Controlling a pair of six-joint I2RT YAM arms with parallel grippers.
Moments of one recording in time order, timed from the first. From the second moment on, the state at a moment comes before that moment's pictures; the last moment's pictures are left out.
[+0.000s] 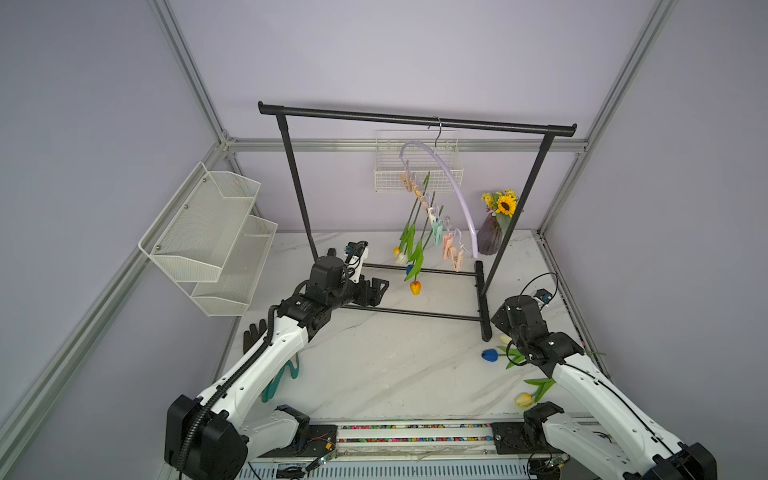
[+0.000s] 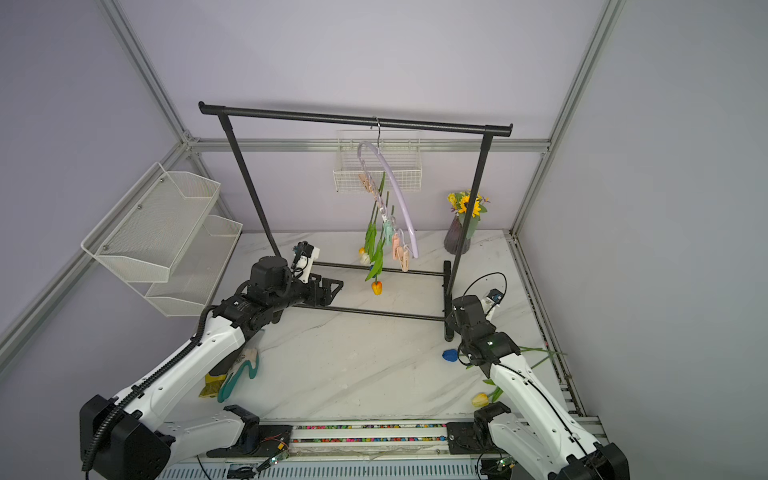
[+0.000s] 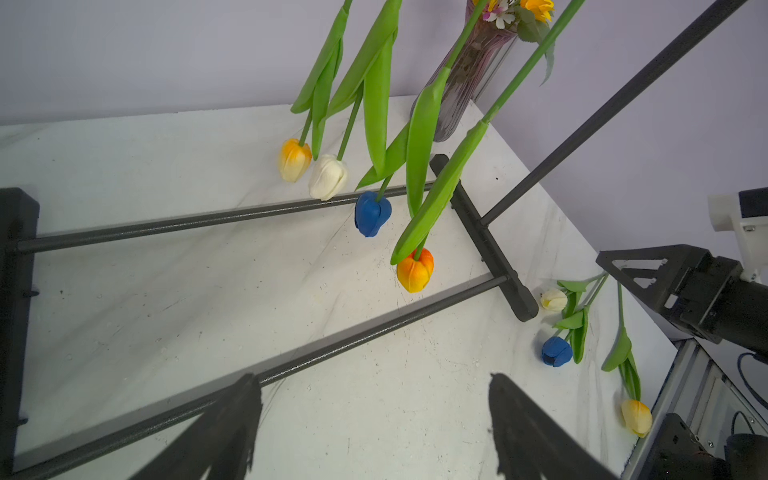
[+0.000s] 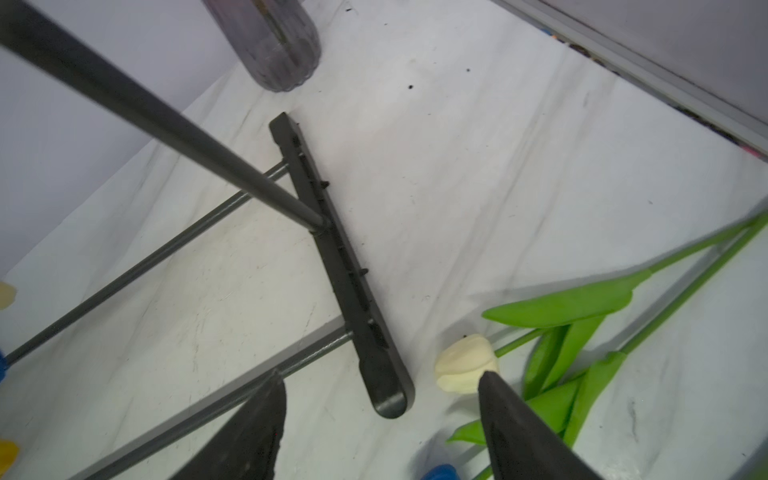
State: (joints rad) left arm -0.41 1.20 1.01 -0.33 0.24 -0.25; right arm 0.28 0.92 0.64 -0.55 0.45 0.90
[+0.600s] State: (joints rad) left arm -0.41 1.24 1.01 -0.33 0.25 -0.31; right arm -0.17 1.01 0.55 -0.69 0.46 1.11
